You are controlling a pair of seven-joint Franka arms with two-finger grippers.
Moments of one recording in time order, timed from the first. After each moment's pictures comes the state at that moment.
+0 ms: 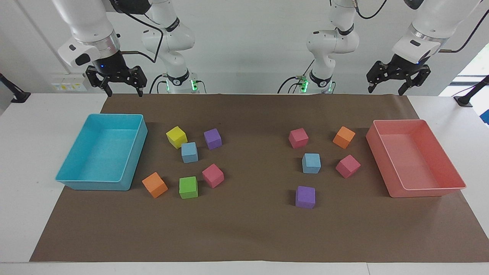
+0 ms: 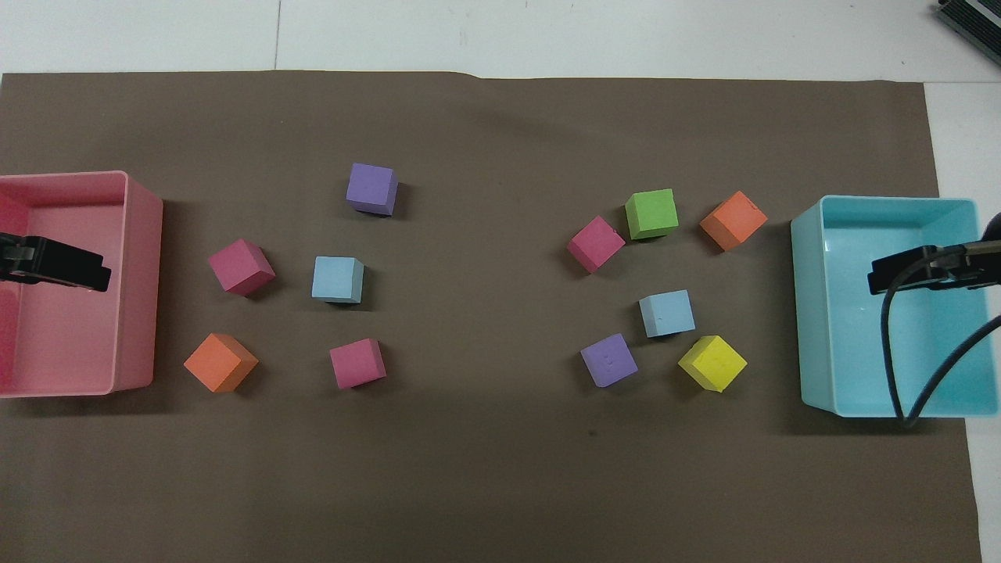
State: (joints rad) left arm -0.07 -0.02 -0.02 -1.47 -0.01 1.42 0.08; right arm 0.11 -0.04 -0.10 -1.57 -0.05 1.50 -0.02
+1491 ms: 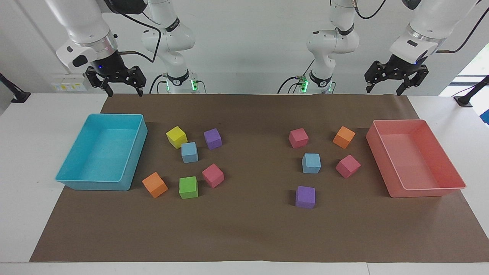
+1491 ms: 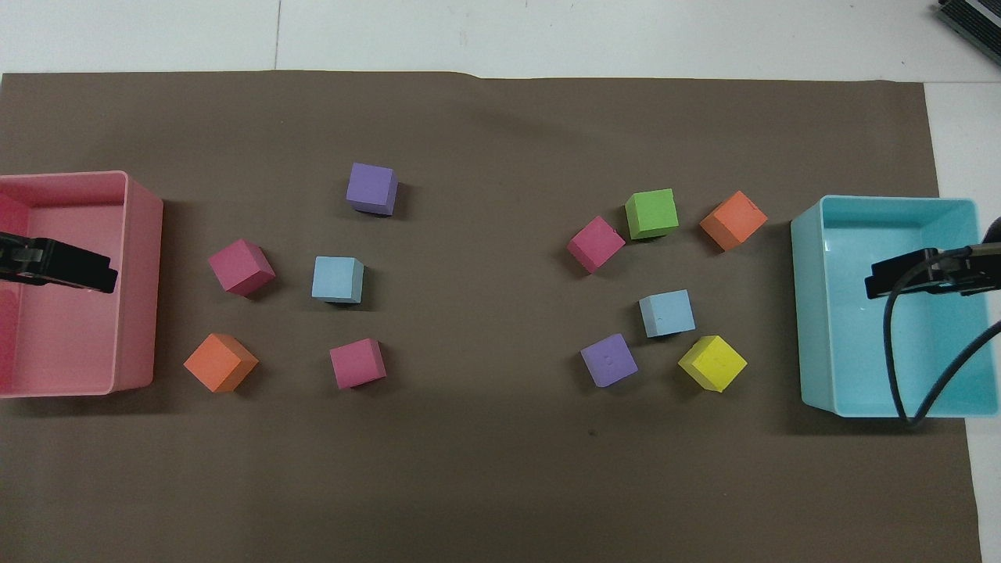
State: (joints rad) left arm -0.07 -0.02 -0.03 -1.47 -0.01 1.42 0.08; right arm 0.10 -0.05 -0.10 -1.59 -0.01 1.49 -0.02
